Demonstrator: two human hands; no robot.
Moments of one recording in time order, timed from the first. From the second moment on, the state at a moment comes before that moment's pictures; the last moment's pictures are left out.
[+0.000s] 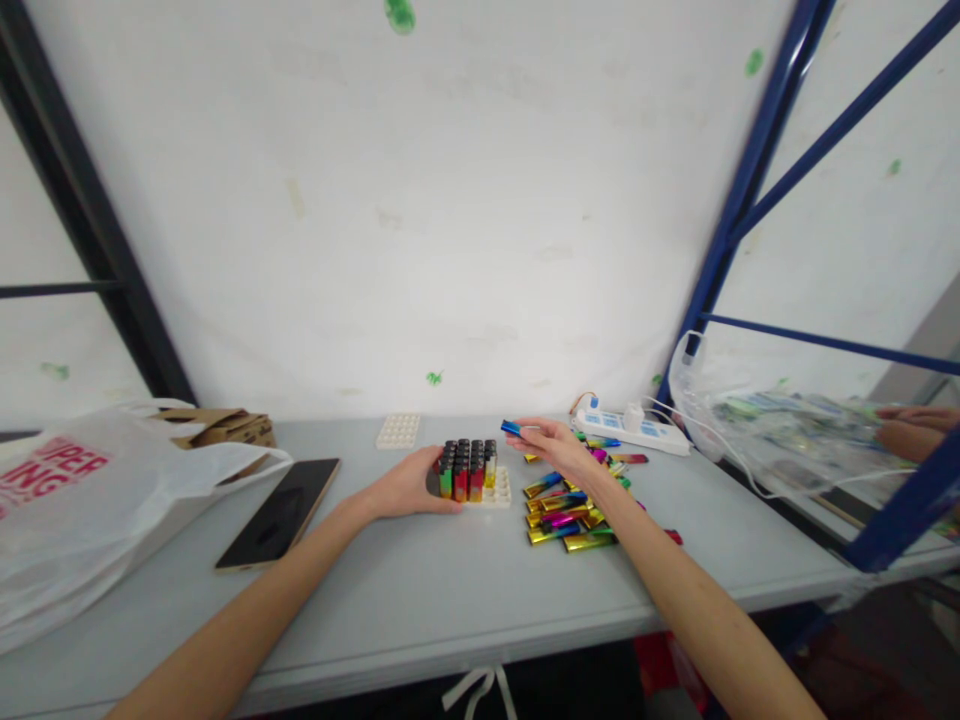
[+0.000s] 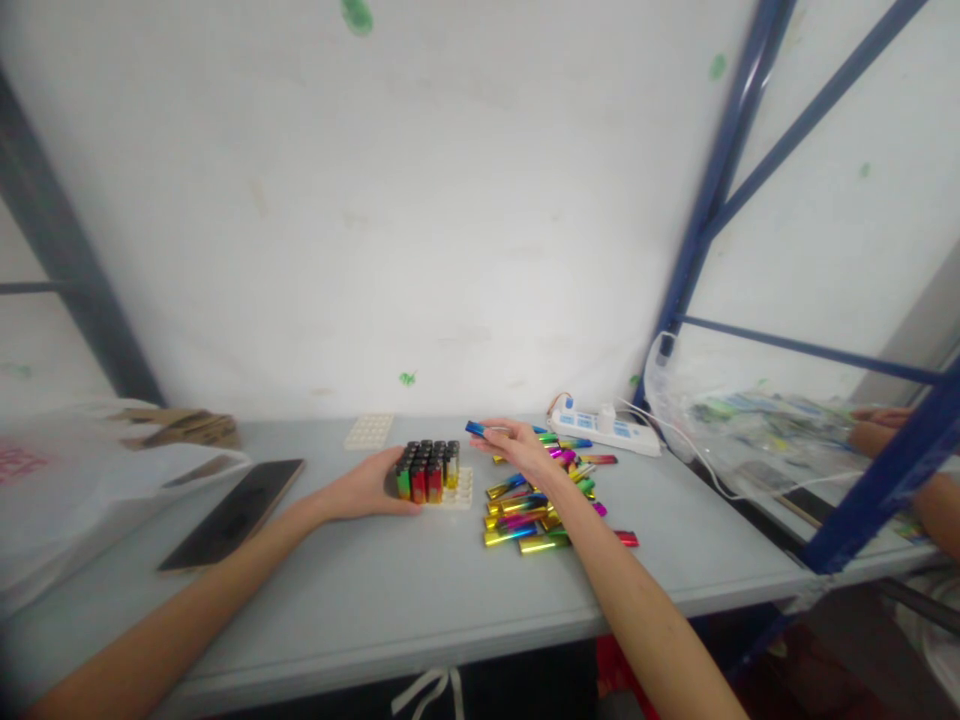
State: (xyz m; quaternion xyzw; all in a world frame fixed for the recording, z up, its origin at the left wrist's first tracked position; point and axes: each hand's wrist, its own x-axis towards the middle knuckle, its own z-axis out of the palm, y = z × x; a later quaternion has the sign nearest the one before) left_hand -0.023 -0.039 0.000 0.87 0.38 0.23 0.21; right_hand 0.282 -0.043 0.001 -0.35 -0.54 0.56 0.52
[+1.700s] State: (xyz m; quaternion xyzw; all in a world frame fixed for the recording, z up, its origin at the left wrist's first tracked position) left_hand -0.022 -0.041 0.002 0.87 0.38 0.24 0.22; right_hand 0.272 -0.046 0.004 -0.34 -0.57 0.53 0.52
